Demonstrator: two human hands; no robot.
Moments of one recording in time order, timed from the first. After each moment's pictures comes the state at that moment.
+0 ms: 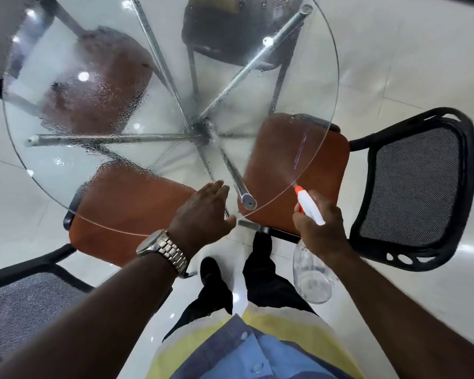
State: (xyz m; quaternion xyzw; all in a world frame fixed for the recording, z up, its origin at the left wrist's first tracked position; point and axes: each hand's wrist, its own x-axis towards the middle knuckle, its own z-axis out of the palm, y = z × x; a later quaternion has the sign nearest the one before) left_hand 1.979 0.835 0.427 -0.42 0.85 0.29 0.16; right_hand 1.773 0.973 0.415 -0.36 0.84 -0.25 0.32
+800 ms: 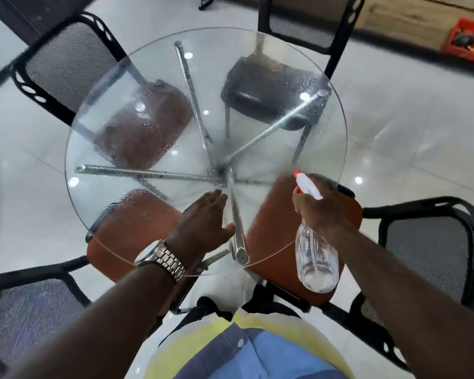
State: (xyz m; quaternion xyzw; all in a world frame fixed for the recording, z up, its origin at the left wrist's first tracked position) left_hand 1.929 0.783 0.475 -0.52 0.81 0.26 0.09; right_hand 1.681 0.828 0.466 -0.34 0.80 -0.27 0.41
